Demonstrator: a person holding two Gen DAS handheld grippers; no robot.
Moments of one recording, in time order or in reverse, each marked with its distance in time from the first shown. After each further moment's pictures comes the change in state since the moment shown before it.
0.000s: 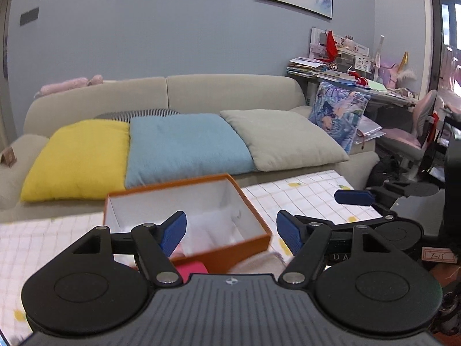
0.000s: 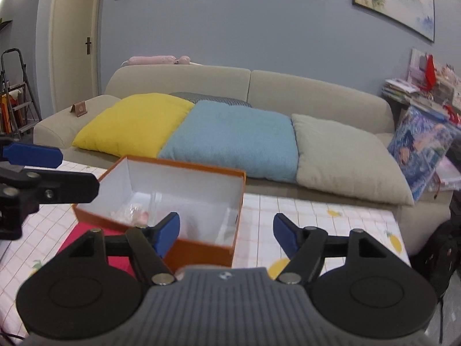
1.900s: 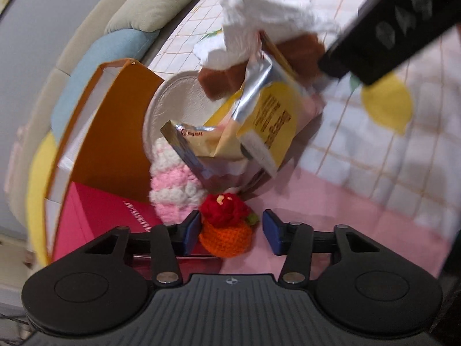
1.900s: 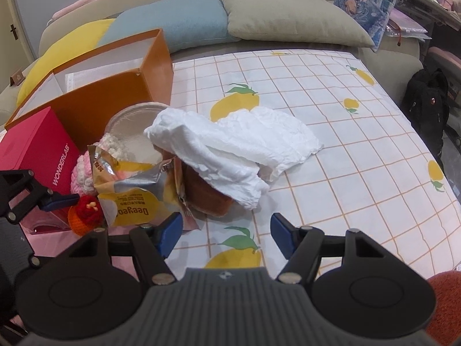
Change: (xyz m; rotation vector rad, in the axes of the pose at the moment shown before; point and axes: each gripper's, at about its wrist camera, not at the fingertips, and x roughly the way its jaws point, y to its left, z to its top) left arm 0.130 -0.108 -0.177 0.864 0.483 0.150; right arm 0.031 -0.061 -0.152 0.307 0.357 -0.117
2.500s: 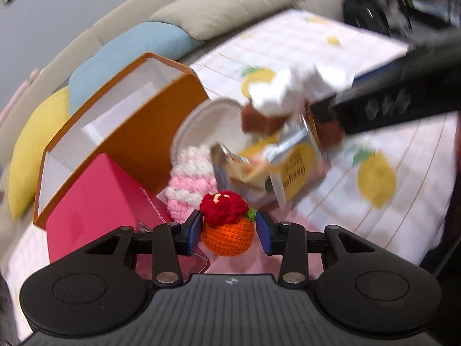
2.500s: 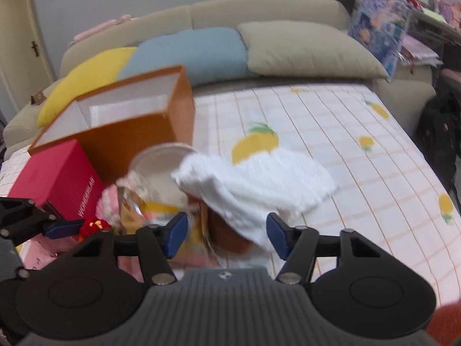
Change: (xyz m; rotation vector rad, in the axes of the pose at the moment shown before) left arm -0.047 0.051 -0.008 -0.398 -0.111 -0.135; right arm -0.016 0.008 0.019 -0.041 -0.140 0.084
